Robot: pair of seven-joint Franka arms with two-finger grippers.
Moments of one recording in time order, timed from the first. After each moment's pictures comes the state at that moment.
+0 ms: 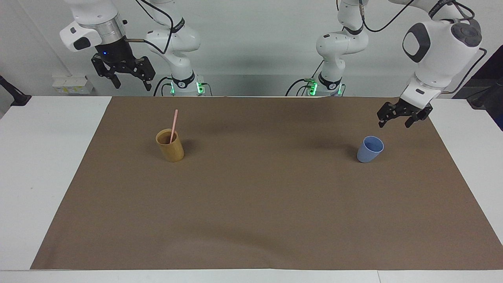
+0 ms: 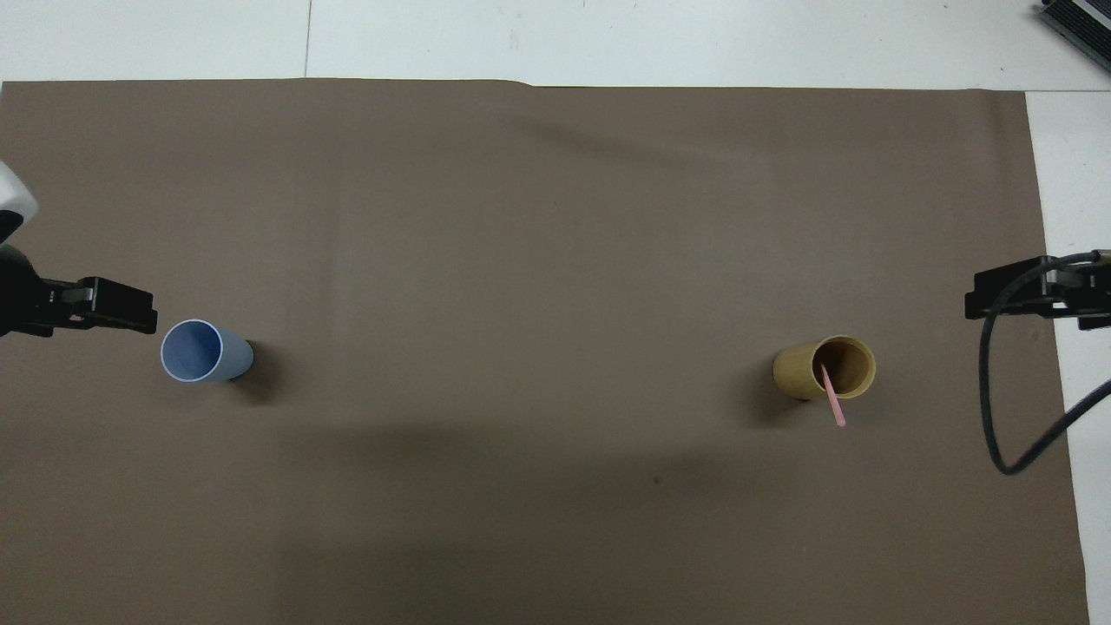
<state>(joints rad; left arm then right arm) 0.17 -0.06 -0.12 -1.95 -0.02 1.91 0.11 0.09 -0.04 -0.05 -1.48 -0.01 1.43 0.15</state>
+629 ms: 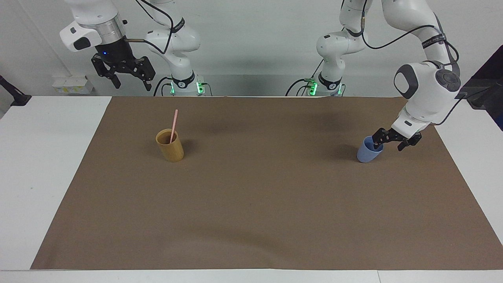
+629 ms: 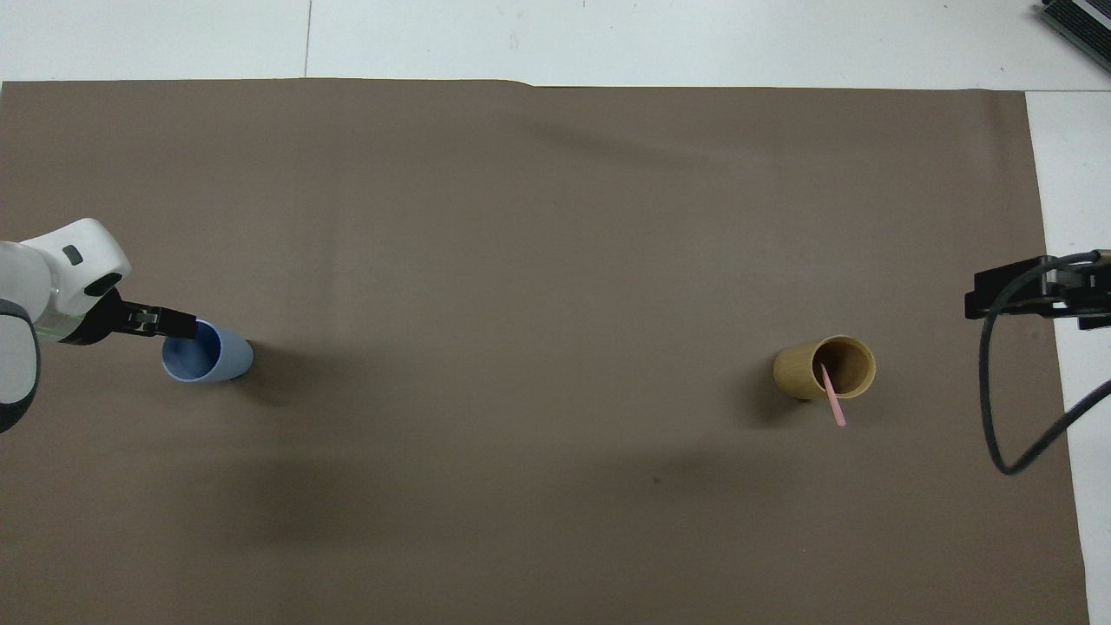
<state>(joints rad) 0.21 0.05 -0.12 -2.08 -0.02 2.11 0.28 0.09 -0.04 -0.05 -1.48 -0.01 1.43 0.15</state>
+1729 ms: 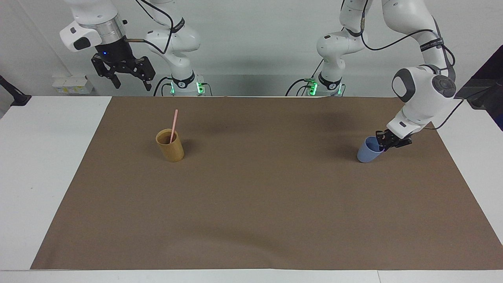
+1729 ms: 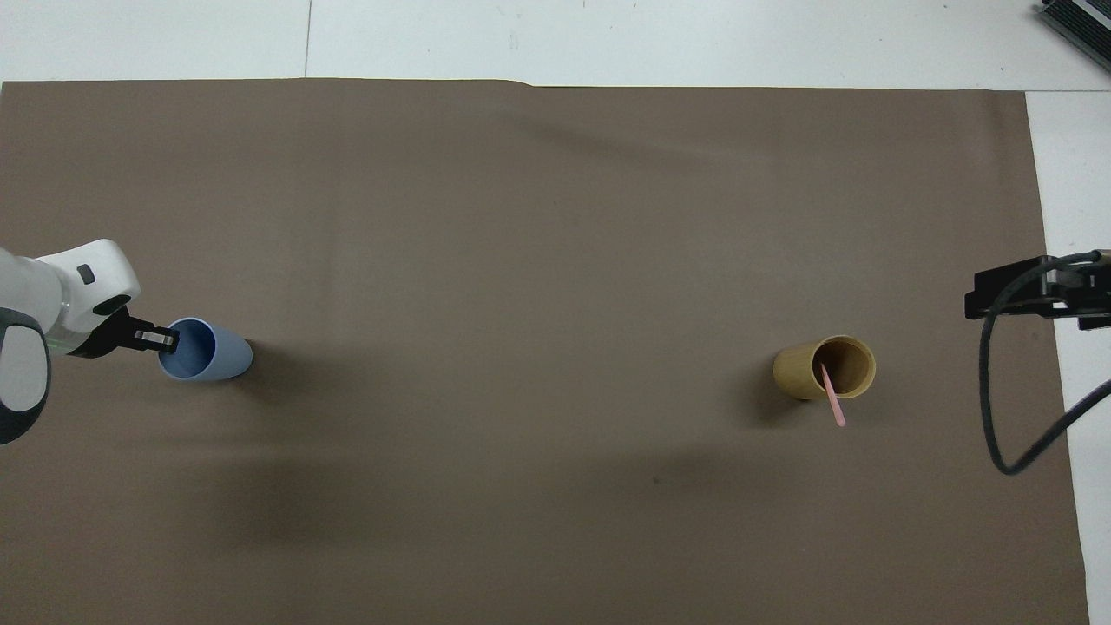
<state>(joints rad) 0.22 0.05 -0.14 -2.12 -0.02 2.12 0.36 0.09 -0.04 -0.05 -1.48 -0.01 1.43 0.15</state>
